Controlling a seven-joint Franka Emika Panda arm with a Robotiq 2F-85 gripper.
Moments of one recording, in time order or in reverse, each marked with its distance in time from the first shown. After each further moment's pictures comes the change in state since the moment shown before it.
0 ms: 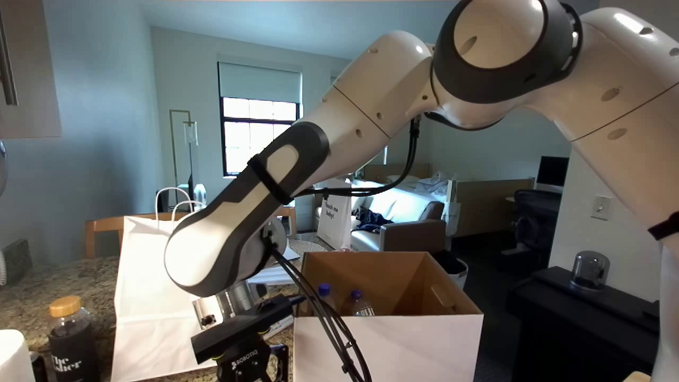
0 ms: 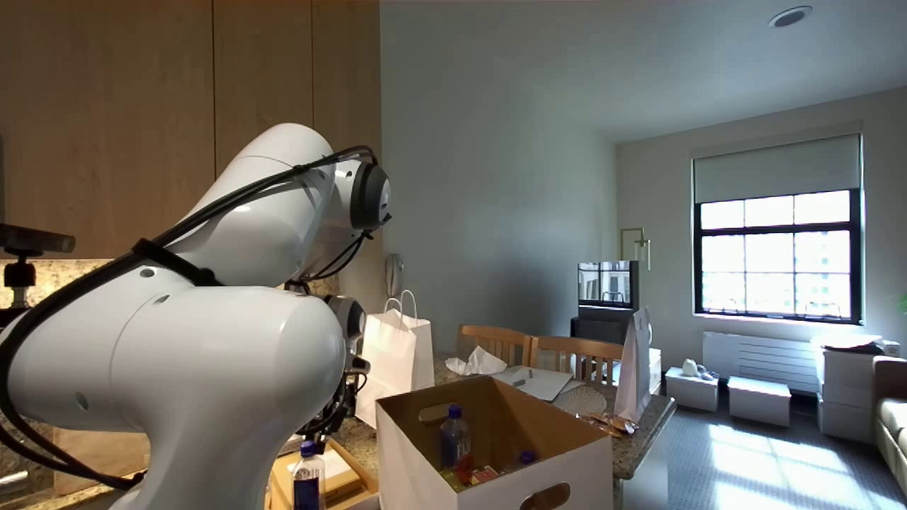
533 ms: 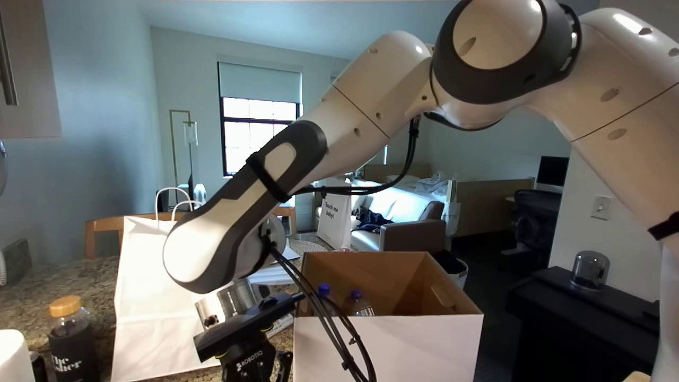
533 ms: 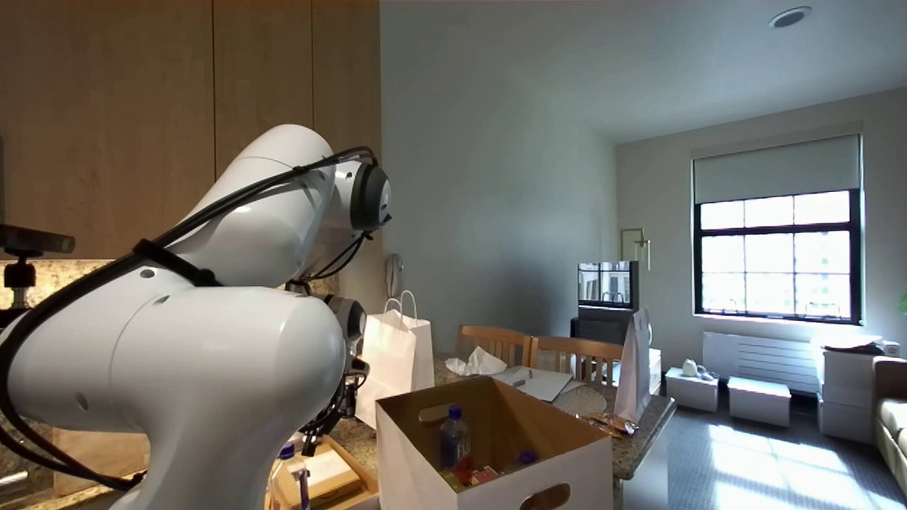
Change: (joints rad) arm 0.000 0.001 -0.002 0.007 0.029 -0.076 -0.007
